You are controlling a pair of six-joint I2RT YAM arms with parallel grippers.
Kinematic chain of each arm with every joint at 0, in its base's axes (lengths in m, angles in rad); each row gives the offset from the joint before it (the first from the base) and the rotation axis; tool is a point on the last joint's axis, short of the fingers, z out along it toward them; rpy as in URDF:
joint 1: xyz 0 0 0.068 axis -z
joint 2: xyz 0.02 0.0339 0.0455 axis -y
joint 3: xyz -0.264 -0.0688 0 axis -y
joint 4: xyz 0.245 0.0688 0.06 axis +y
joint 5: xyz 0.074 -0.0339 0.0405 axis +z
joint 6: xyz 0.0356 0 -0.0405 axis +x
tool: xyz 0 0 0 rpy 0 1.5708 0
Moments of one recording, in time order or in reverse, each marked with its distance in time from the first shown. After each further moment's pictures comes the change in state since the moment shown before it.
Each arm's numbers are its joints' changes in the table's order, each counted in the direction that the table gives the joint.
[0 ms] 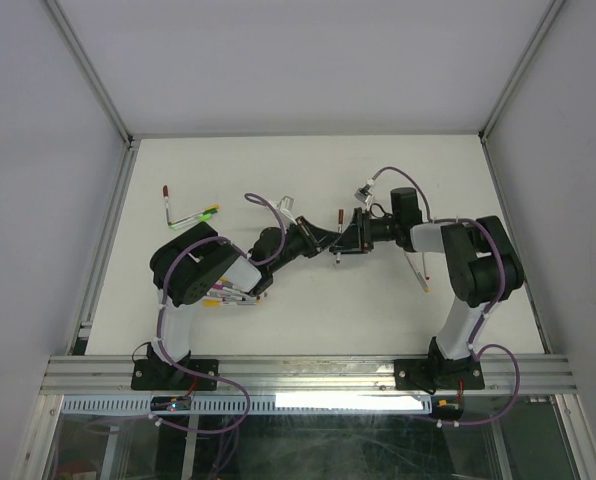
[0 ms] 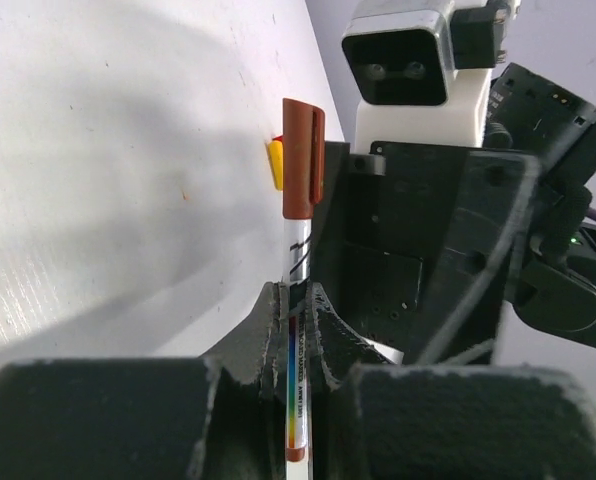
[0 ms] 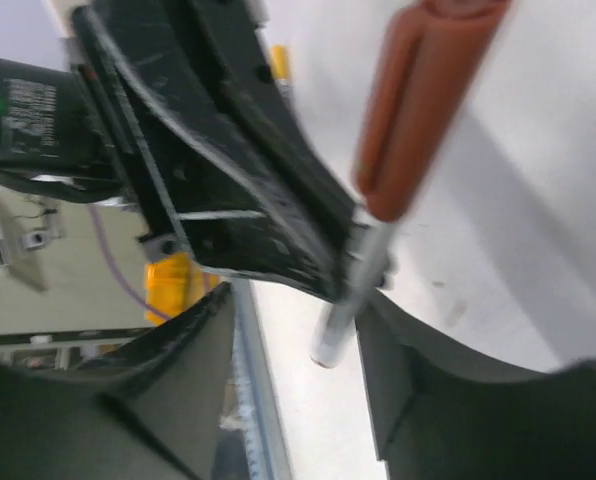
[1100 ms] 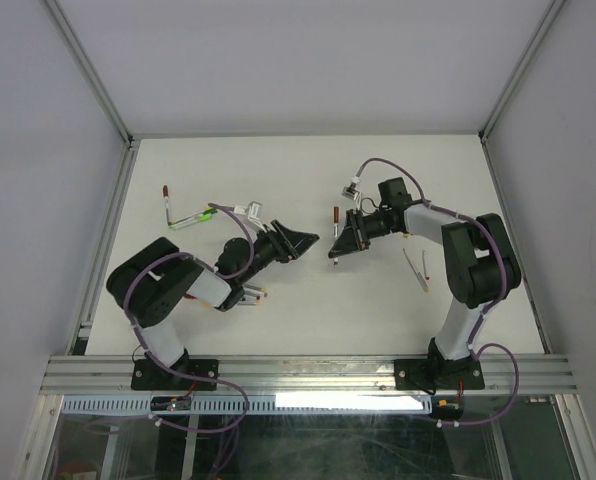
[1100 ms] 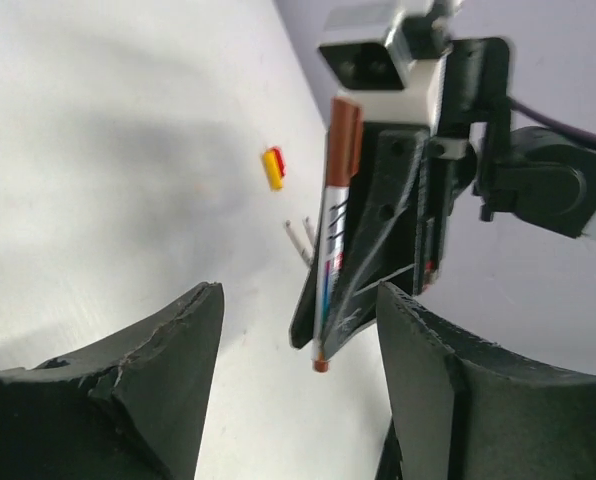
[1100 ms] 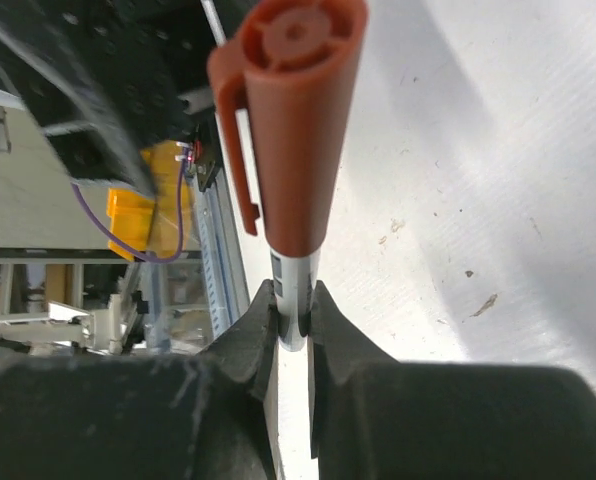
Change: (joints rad) left arm -0.068 0.206 -0.270 -0.113 -0.032 0.068; right arm -0.057 0.002 0.194 0.534 0.051 -0.438
